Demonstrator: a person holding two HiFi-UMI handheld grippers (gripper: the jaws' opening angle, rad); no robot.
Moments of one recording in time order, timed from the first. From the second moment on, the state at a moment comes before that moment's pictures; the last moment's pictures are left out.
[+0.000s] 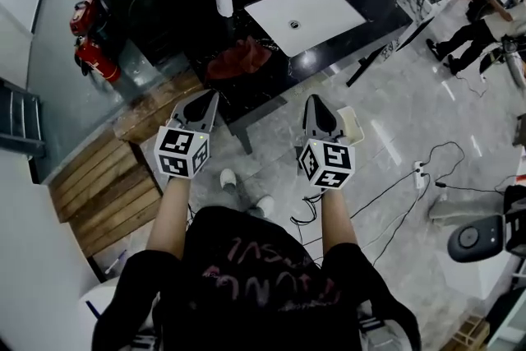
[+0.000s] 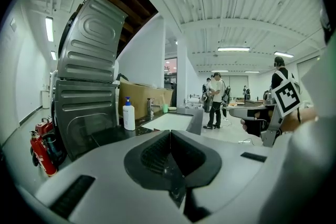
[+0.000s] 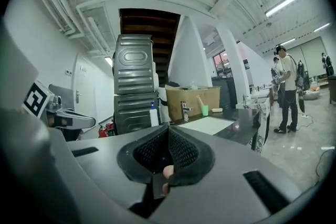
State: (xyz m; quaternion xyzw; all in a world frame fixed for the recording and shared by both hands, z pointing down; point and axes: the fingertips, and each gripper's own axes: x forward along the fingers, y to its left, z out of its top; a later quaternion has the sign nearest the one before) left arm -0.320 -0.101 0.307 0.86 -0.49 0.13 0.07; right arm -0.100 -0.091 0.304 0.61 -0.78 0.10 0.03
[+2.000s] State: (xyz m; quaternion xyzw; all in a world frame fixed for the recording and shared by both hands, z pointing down) left arm -0.269 -0.286 0.454 0.87 -0.35 0.31 0.15; right arm -0.097 -0.195 0.351 0.65 -0.74 0.12 0.07
